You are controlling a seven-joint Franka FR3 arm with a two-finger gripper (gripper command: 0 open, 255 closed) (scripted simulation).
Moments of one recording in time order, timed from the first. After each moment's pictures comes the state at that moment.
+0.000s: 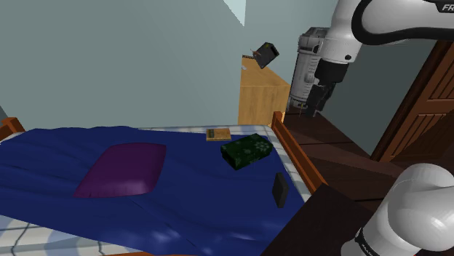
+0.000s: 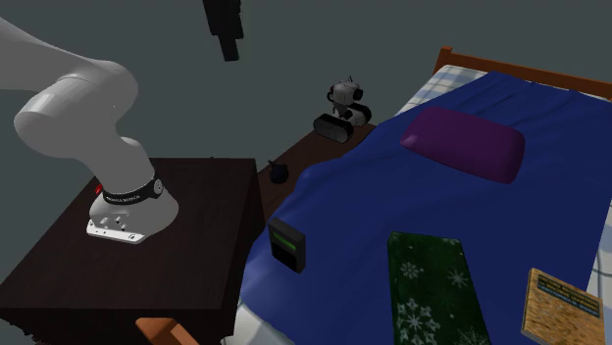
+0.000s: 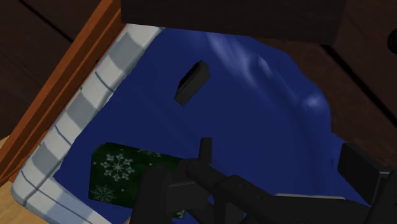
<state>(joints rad) -0.01 -0.82 -0.04 -2.36 0.03 1.60 -0.13</state>
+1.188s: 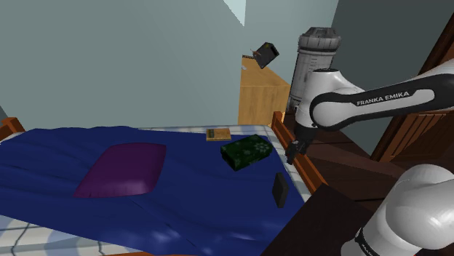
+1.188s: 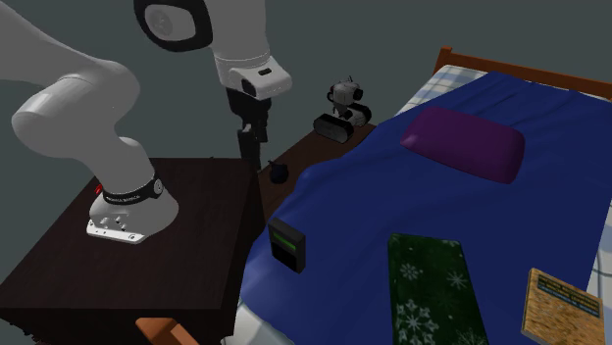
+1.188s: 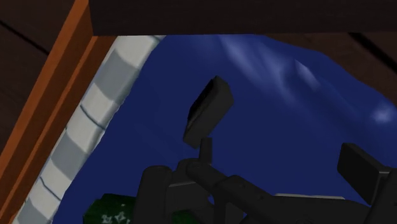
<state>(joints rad) -0.06 -0.67 -0.03 -2.81 0.00 2.15 -0.06</state>
